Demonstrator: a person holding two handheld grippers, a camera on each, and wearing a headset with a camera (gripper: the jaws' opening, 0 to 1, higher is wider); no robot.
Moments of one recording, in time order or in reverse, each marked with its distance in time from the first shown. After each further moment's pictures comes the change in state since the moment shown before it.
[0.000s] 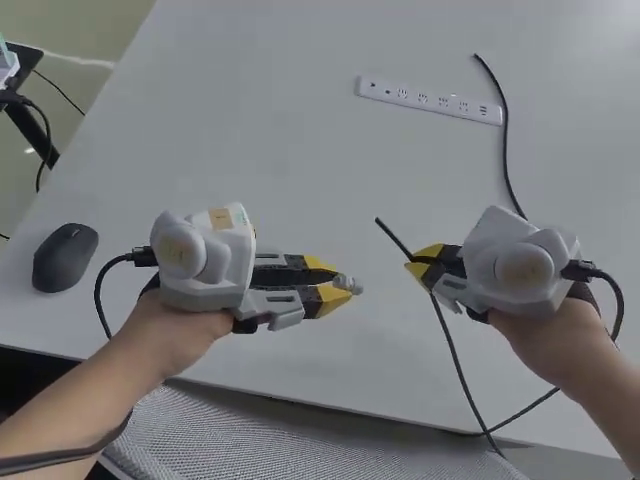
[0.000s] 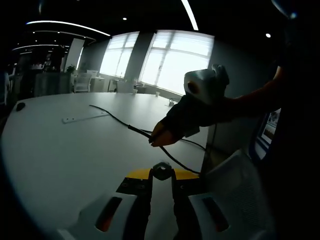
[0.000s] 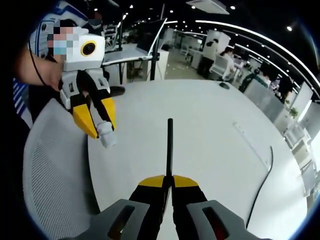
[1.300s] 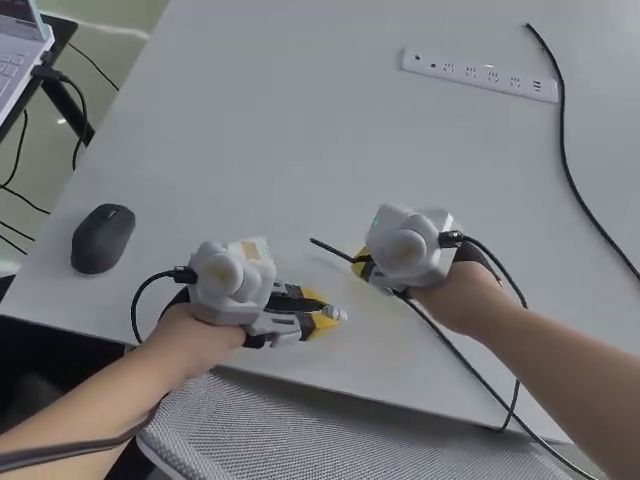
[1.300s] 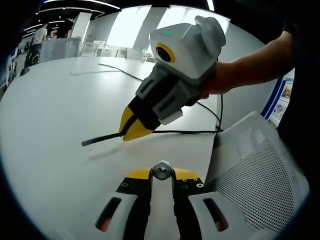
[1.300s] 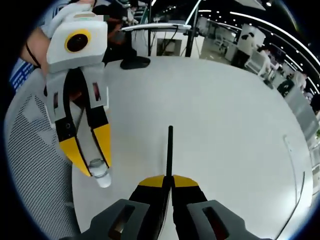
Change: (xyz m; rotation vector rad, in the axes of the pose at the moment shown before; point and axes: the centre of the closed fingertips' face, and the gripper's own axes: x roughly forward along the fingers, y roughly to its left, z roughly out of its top) left arm -0.001 0.045 -0.121 -0.088 0.233 0.027; right arm 0.143 0.069 -0.007 -0.166 0.119 0.230
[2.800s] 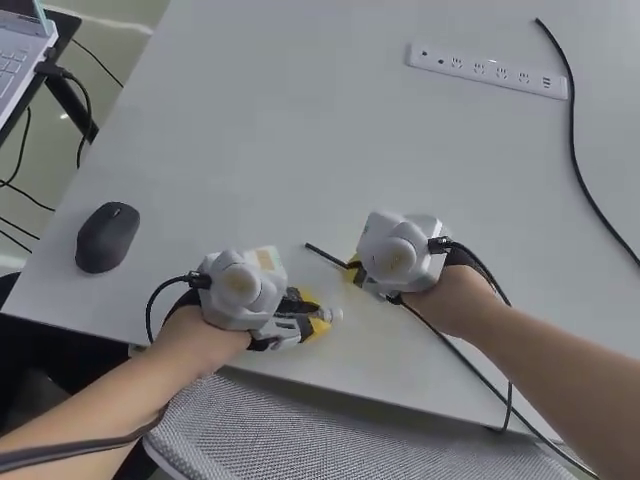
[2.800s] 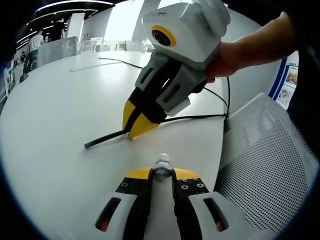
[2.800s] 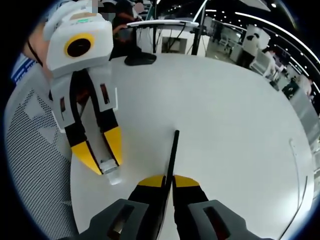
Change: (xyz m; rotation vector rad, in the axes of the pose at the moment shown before) left arm 0.004 0.018 -0.023 0.070 0.089 0.058; right arm 0.012 0.008 -0.001 -0.020 0.015 0.027
